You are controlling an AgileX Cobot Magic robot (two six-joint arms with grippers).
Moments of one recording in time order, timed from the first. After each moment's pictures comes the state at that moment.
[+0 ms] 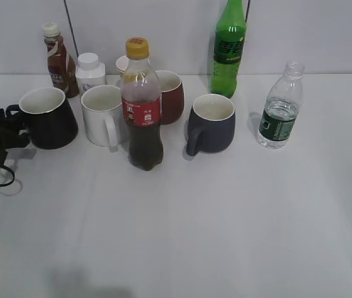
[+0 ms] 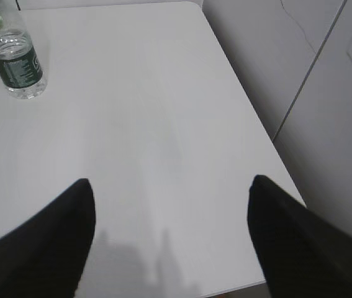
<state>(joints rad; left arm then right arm) 0.08 2.22 -0.73 0.23 -1.21 0.00 0.05 -0.01 -0.51 -0.24 1.05 0.16</state>
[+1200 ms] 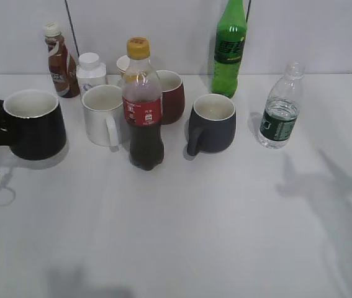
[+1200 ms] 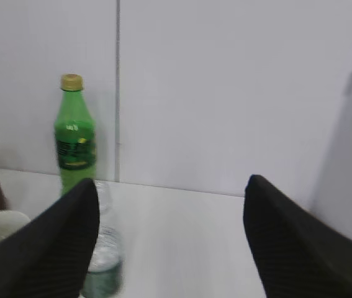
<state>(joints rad) 0.07 2.00 -0.57 0.29 -1.15 0.01 0.05 0.83 -0.35 -0.18 -0.40 0.11</state>
